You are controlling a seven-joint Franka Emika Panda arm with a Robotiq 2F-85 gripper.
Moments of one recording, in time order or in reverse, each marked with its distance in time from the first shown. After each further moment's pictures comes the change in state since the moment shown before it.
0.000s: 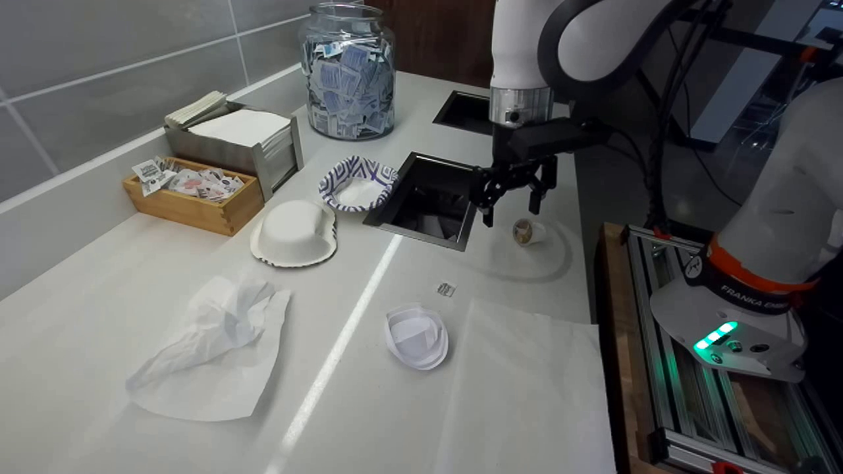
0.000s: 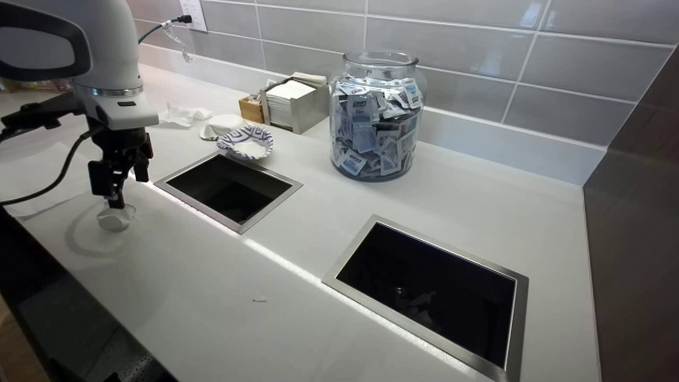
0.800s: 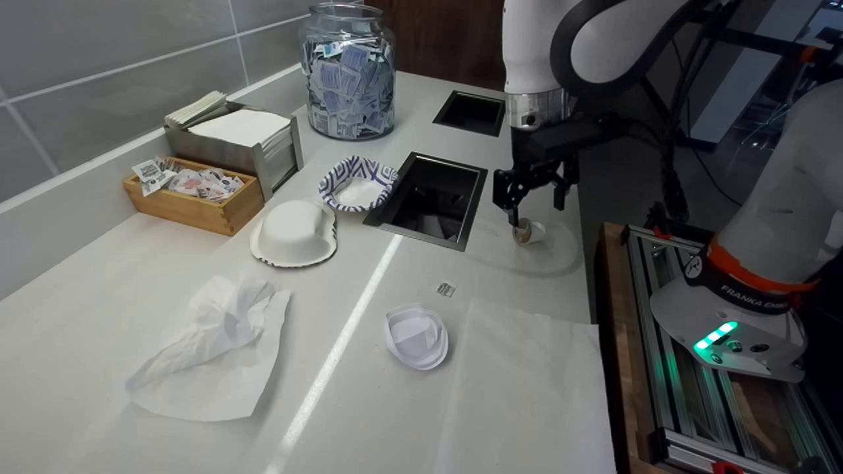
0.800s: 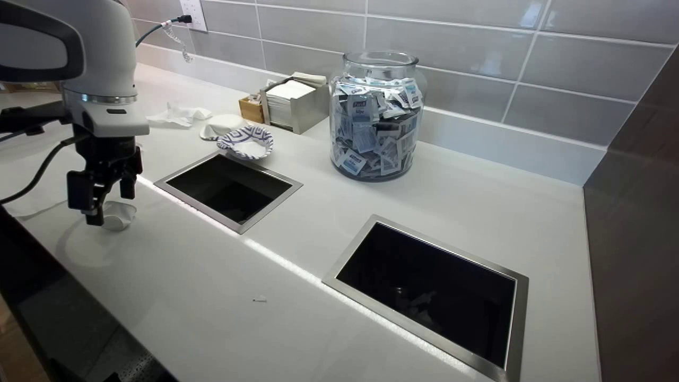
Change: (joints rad) arm -0.055 -0.034 0.000 -0.031 -0.087 -0.107 0.034
